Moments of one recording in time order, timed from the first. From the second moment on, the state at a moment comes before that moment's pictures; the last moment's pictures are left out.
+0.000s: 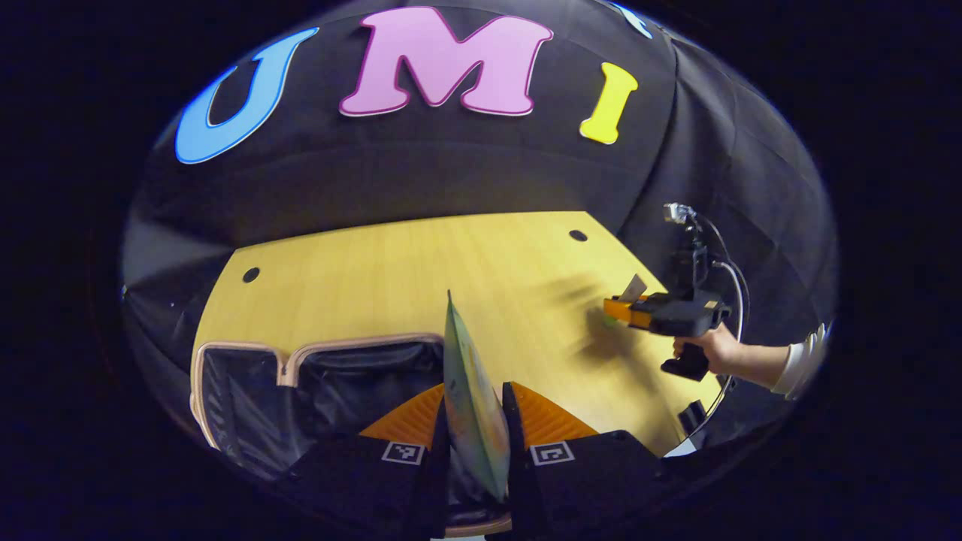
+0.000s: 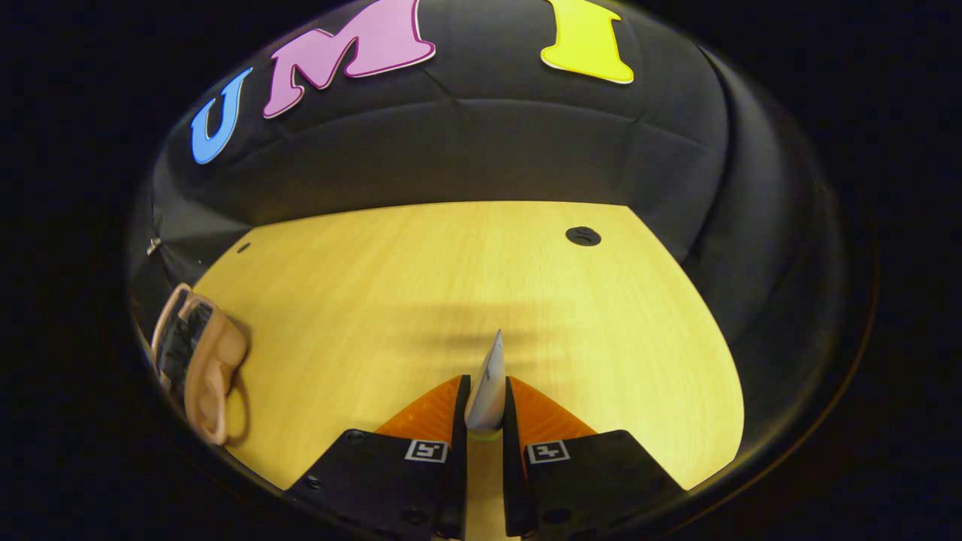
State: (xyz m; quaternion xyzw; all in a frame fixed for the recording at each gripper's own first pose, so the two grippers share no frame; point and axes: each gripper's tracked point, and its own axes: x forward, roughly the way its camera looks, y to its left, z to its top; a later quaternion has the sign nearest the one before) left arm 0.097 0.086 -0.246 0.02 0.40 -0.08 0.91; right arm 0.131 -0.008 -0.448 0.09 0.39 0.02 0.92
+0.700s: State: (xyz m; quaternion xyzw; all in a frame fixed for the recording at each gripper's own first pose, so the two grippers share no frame) left arm 0.023 0.216 -0.384 -0.02 0.64 0.03 0.77; right arm 0.031 0.263 -0.290 0.14 0.35 0.30 0.88
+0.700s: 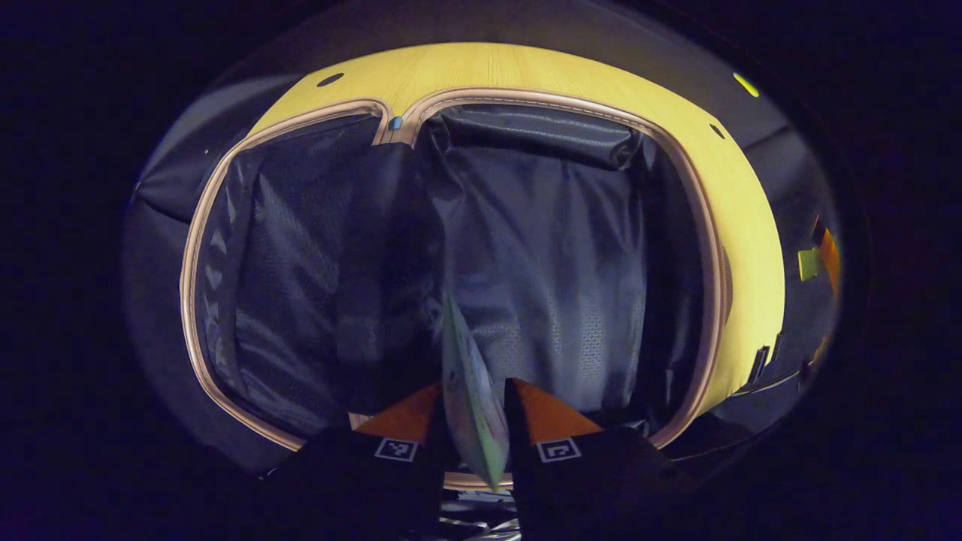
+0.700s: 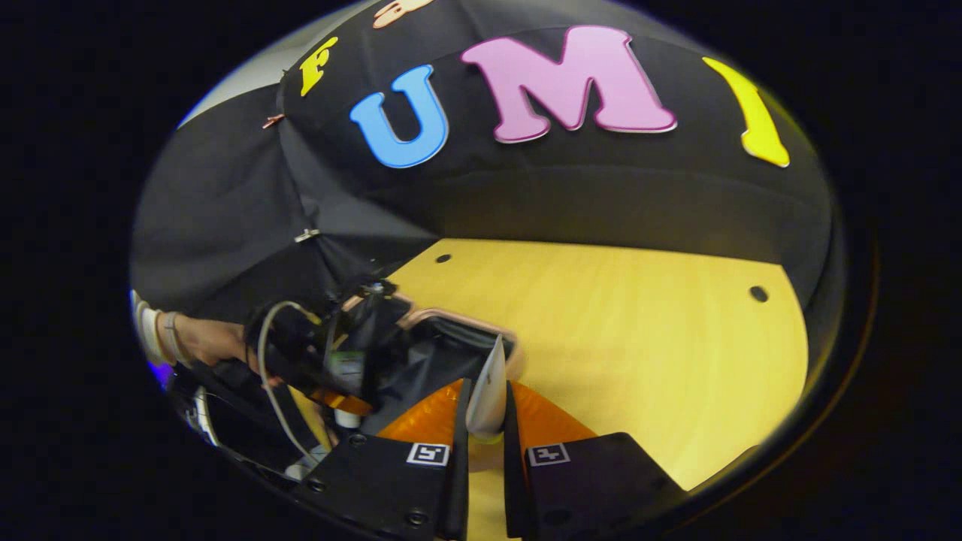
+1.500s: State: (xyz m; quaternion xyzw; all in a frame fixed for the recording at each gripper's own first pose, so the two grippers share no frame) left arm -0.048 0.324 -0.272 -0.09 0.45 0.16 0.87; right arm -0.027 0.368 -0.437 0.12 0.64 0.20 0.74
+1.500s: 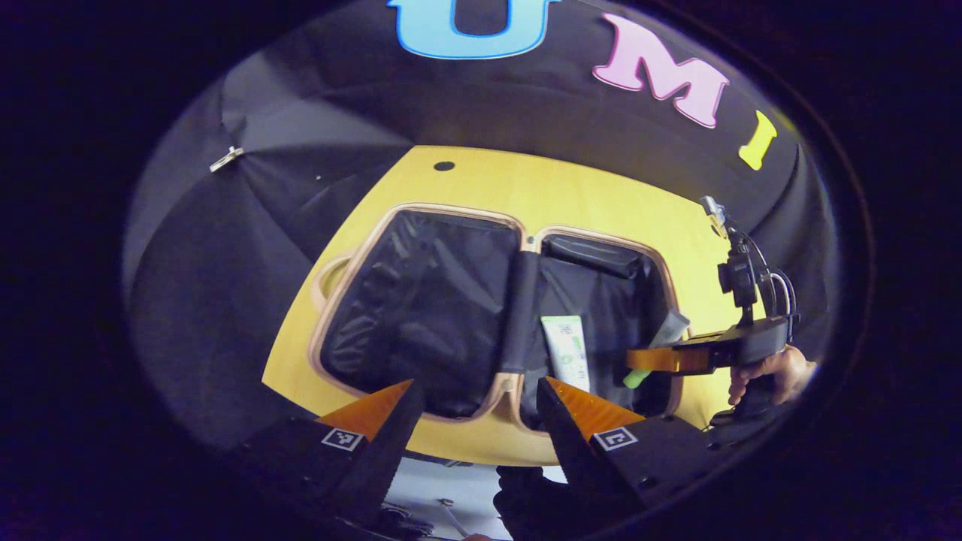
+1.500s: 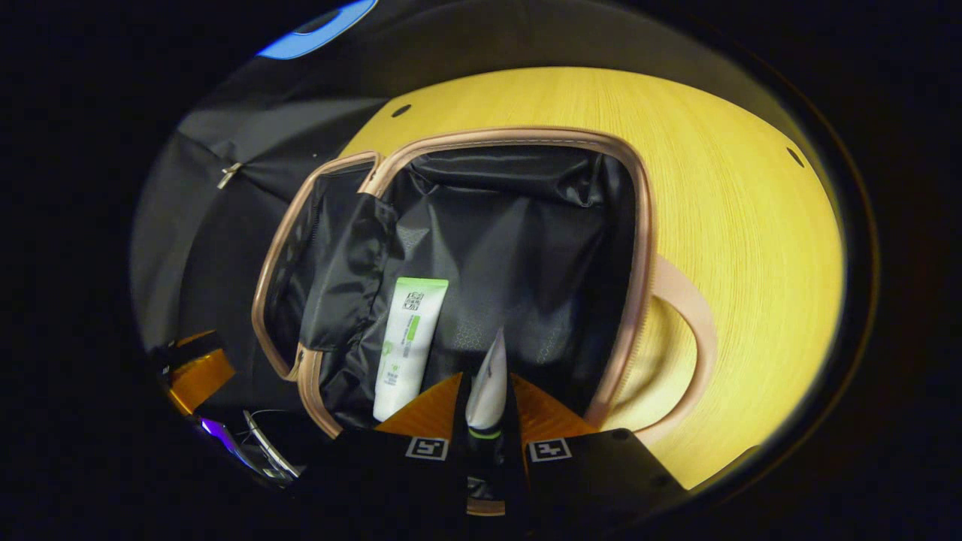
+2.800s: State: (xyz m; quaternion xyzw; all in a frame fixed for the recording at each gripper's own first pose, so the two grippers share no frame) left arm 0.045 0.573 -0.391 -0.28 0.47 0.26 0.79; right arm 0.016 0.281 -0.312 0.16 0.45 0.12 0.87
